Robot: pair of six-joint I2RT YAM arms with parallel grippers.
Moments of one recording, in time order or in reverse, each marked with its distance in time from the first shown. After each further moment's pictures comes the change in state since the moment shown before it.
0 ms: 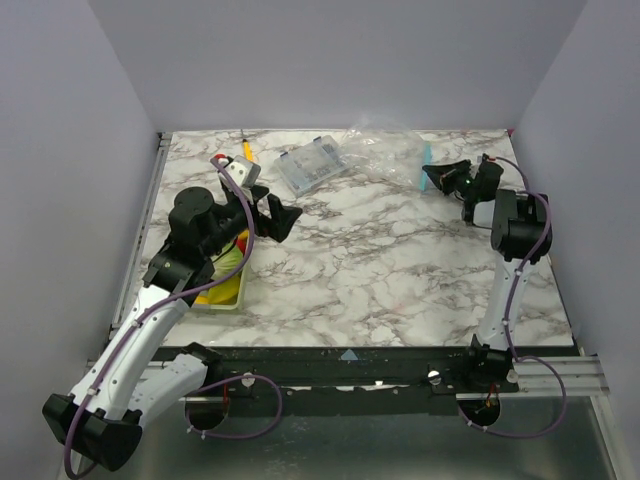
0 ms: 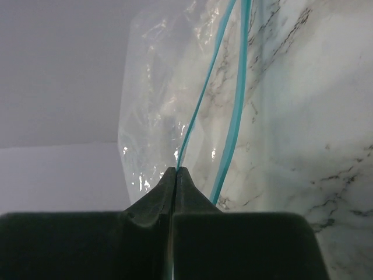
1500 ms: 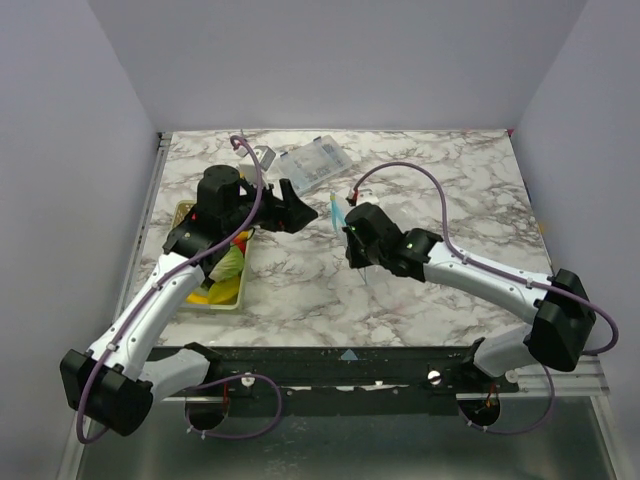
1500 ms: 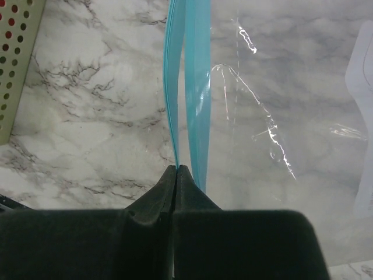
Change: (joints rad) left arm -0.006 0.206 0.124 -0.132 0.131 -0.302; right arm 1.045 -0.898 -0.177 -1.328 0.895 -0.719
